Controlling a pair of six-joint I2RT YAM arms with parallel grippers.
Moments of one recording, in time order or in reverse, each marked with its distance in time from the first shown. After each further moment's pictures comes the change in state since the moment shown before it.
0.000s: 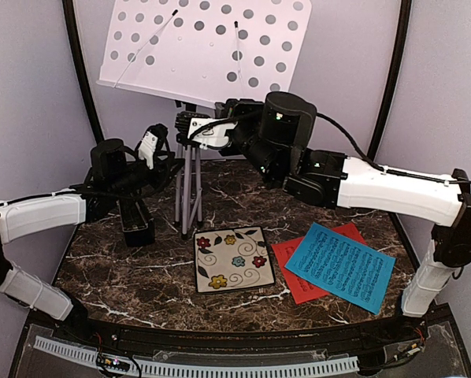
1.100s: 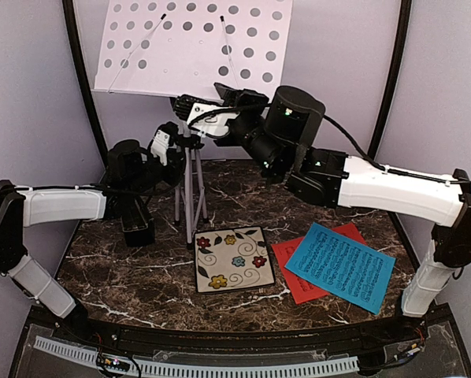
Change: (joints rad) left arm -0.035 0.170 0.053 0.180 -0.127 -0.008; right arm 0.003 0.001 0.006 0.072 -0.061 0.069
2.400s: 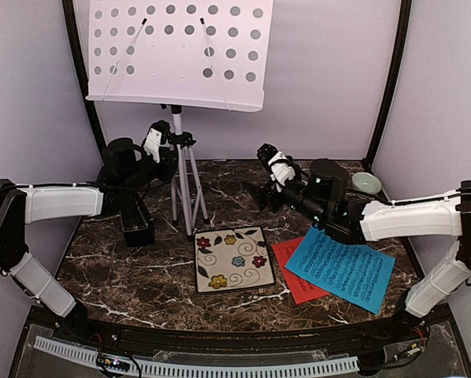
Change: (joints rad) left arm 0.078 0.014 0.003 0.007 0.085 -0.060; right arm -0.222 -0.244 -0.753 0.237 -0.389 0.998
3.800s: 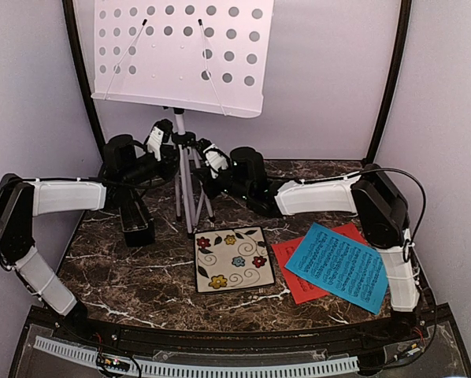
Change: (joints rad) left arm 0.051 0.056 0.043 0.024 0.175 0.026; right arm -0.040 0.734 0.764 -0.148 -0.146 0.232
